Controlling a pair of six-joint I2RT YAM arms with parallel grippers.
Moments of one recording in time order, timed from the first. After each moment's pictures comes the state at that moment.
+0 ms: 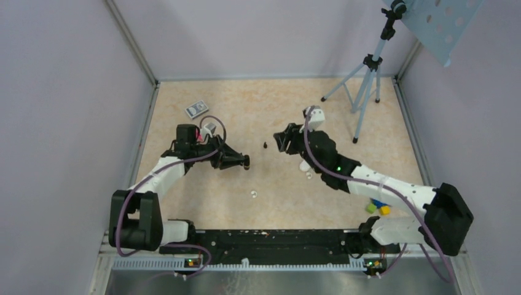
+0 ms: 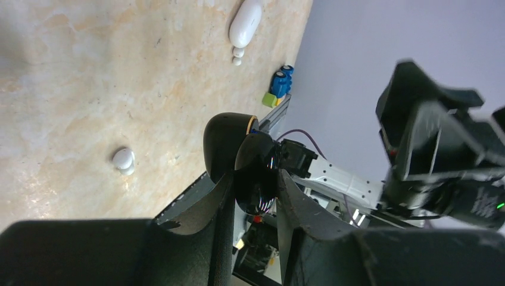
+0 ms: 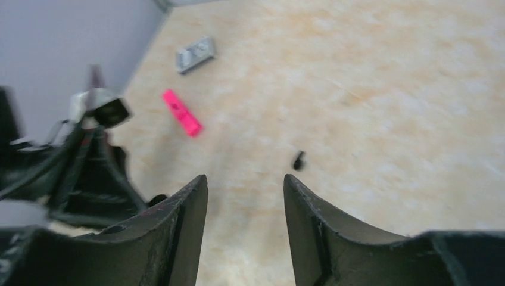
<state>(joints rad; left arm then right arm) -0.09 1.30 0.69 -0.17 0.97 -0.94 0.93 1.20 0.72 0.40 0.36 0.47</state>
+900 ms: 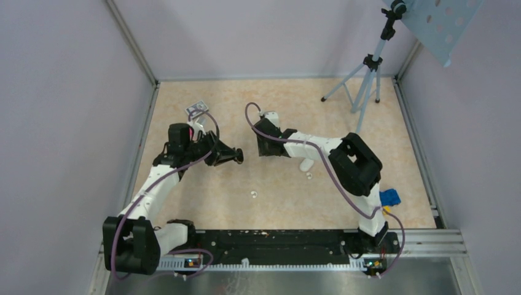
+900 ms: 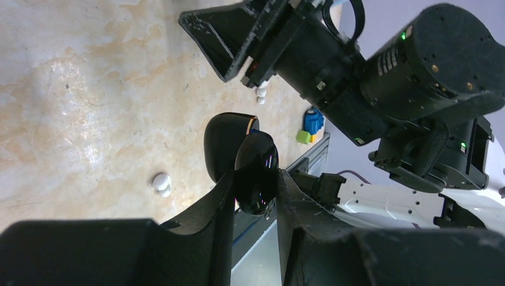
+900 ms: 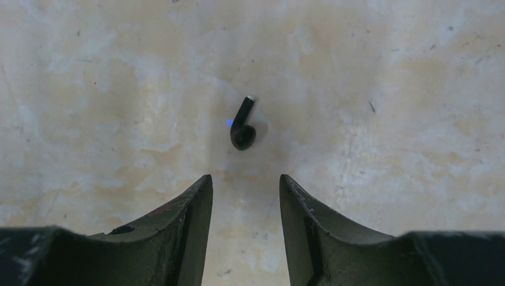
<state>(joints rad) -0.09 1.12 0.71 -0.26 0.77 -0.80 0.85 2.01 1.40 -0.31 0.33 0.56</state>
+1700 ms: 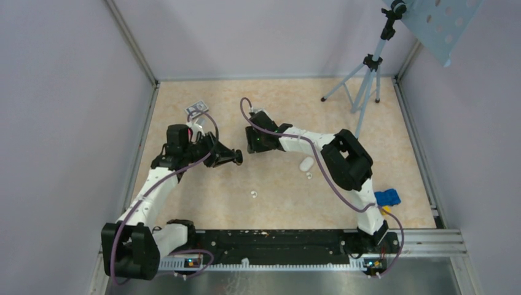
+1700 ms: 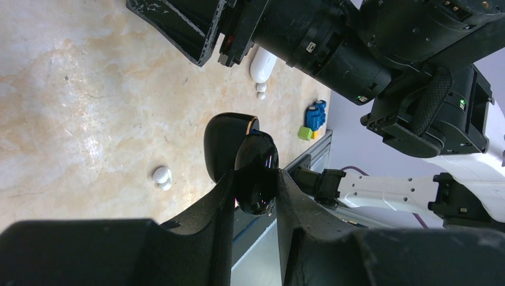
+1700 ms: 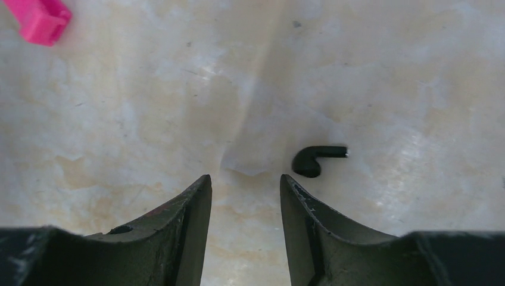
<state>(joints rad) -0.09 1.08 0.71 -0.30 0.77 -0.78 0.82 2.14 1.55 -0.29 0.09 0.52</state>
